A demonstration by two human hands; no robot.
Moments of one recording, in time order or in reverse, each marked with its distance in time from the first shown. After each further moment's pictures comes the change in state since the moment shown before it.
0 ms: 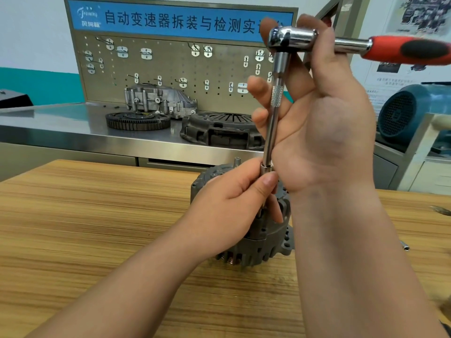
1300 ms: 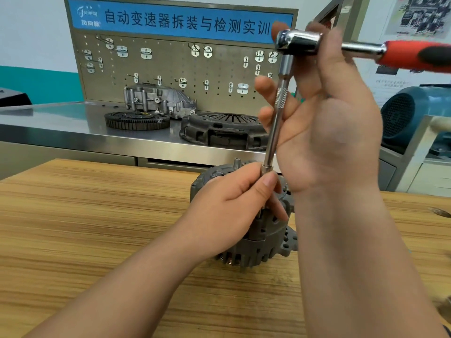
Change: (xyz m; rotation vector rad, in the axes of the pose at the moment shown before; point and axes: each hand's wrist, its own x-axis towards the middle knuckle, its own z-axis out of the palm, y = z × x) left_hand 0.000 -0.001 -0.002 0.018 -0.031 0.005; right_hand 0.000 0.001 -0.001 -0.032 0.077 -0.049
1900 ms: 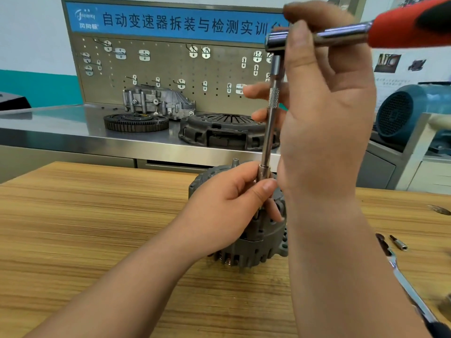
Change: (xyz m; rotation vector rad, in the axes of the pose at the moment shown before) left_hand 0.003 0.001 -0.001 -0.018 -0.030 -0.052; right_hand -0.003 0.006 0.002 -0.359 -0.074 -0.371
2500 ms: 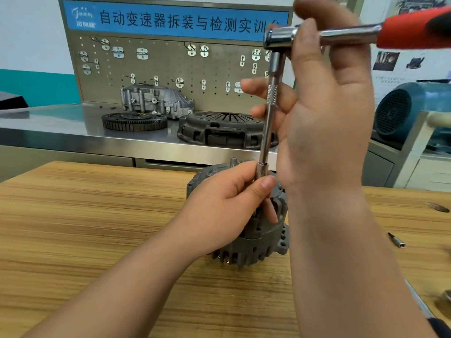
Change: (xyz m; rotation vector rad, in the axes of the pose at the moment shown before) left_hand -0.001 0.000 0.002 0.083 0.014 -0.003; right_hand 0.002 -0.001 -0.004 0.111 0.020 0.106
